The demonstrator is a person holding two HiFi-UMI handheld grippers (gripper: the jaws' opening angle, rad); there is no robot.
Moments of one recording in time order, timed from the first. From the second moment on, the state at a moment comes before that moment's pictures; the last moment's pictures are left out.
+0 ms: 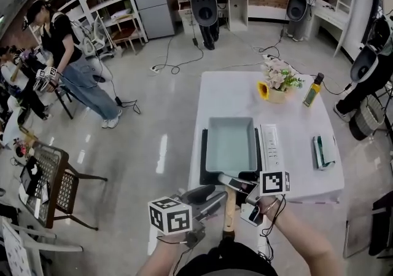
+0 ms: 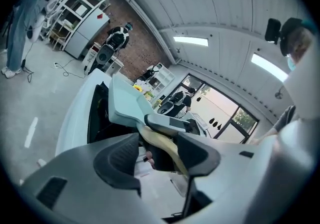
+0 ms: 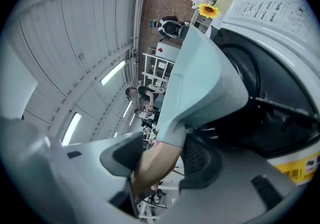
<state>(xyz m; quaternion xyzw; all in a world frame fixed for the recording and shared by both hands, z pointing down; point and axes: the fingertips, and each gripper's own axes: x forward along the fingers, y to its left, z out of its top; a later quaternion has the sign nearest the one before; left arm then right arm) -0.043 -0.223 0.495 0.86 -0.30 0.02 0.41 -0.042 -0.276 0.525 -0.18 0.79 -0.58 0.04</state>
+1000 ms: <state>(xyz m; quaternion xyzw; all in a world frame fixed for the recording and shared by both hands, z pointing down) 0.014 -0.213 0.506 0.81 -0.16 -0.02 0.57 -0.041 -0.274 0.527 -0.18 0.79 -0.58 0.03</state>
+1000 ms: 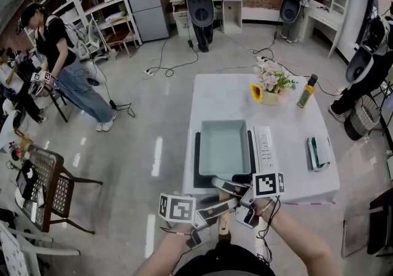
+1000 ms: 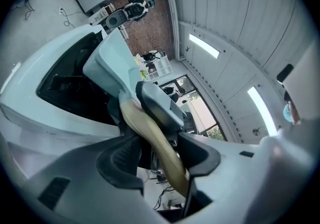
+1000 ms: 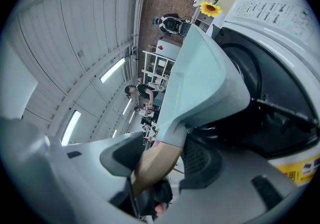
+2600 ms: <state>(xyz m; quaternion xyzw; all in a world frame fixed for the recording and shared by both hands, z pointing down) 0.032 -0.202 0.499 0.84 -0.10 0.03 0.54 -0.038 -0.271 0.510 -0.16 0.82 -0.55 0.06</state>
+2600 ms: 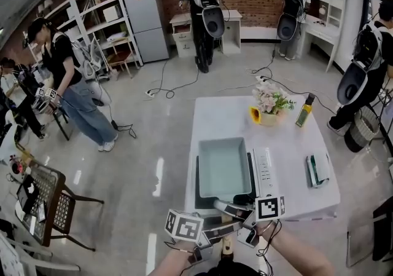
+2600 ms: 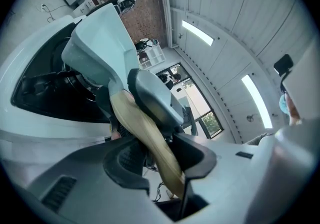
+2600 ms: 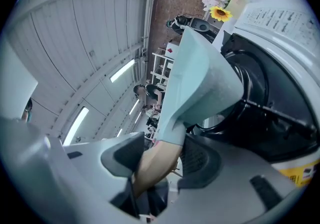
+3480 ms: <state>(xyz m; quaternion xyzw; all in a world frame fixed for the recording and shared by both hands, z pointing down) 0.048 -0.202 0.456 0.89 -0.08 0.05 0.44 -0.019 -0.275 0.446 -0.17 0.87 -0.45 0.09</state>
